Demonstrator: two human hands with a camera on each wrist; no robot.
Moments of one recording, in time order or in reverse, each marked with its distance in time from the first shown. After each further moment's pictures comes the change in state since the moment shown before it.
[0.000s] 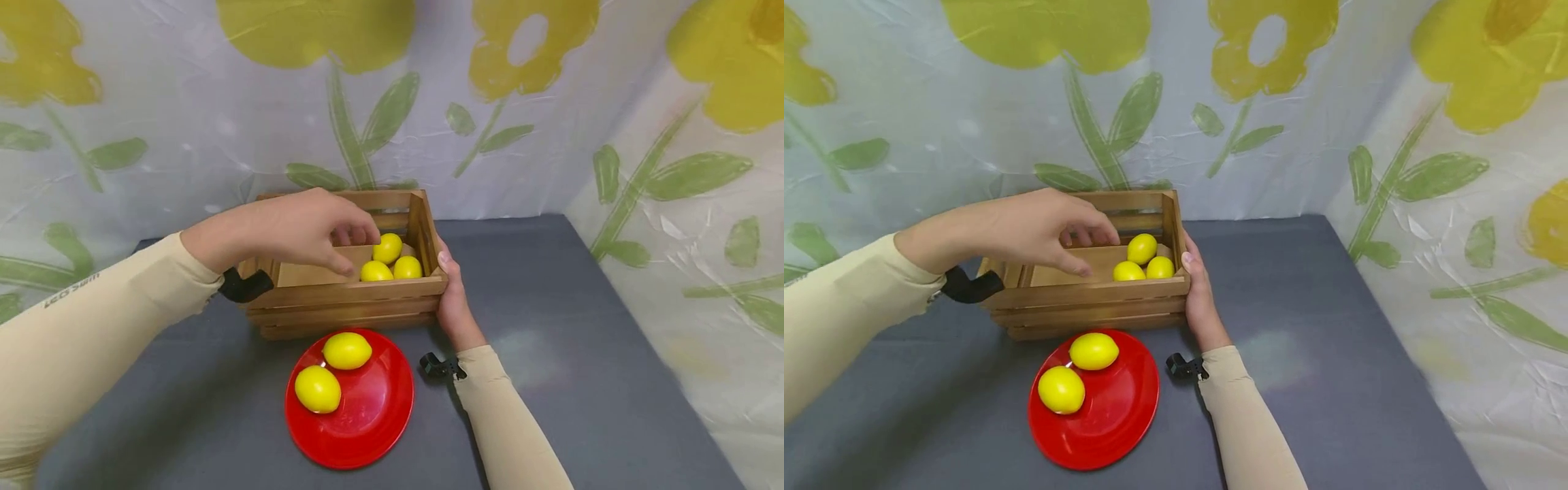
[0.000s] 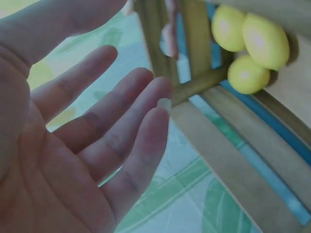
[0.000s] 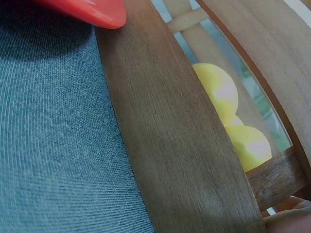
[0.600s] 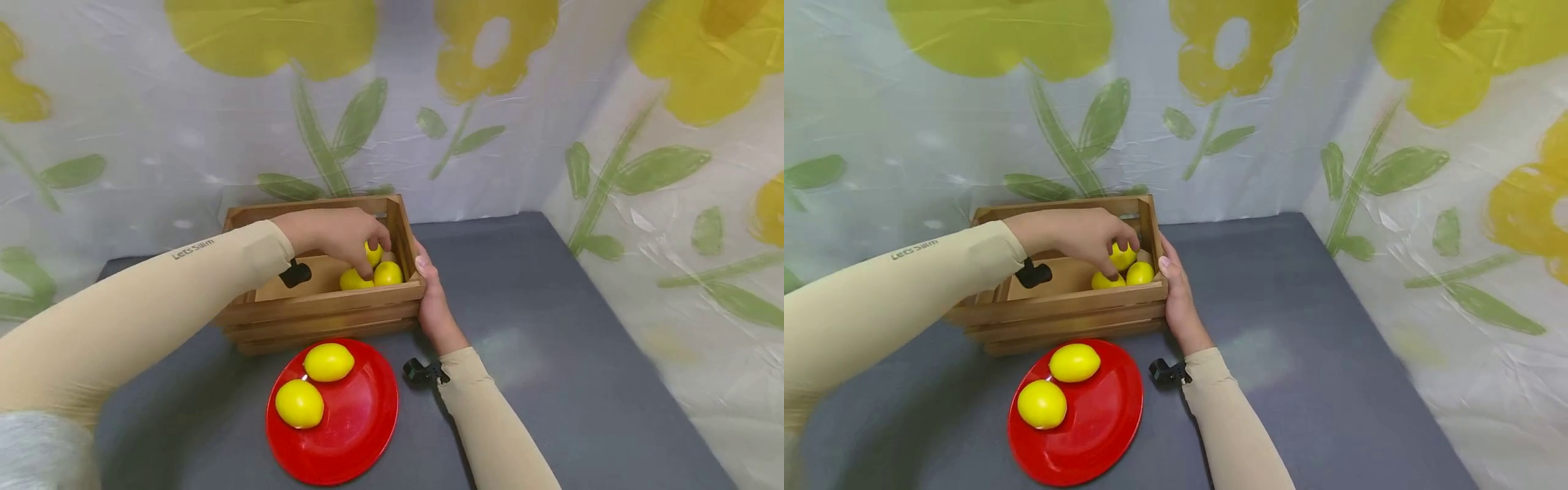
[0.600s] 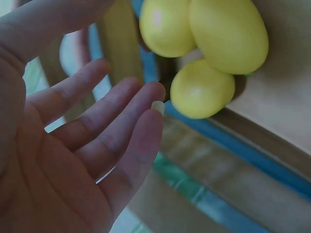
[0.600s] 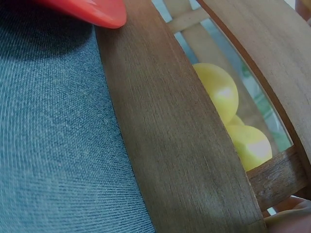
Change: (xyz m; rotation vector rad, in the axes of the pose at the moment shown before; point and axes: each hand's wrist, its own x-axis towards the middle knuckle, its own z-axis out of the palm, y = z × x) left_hand 0.086 -0.028 0.029 0.040 -0.223 -0.072; right_hand 0.001 0.001 0.025 -0.007 -0.037 0.018
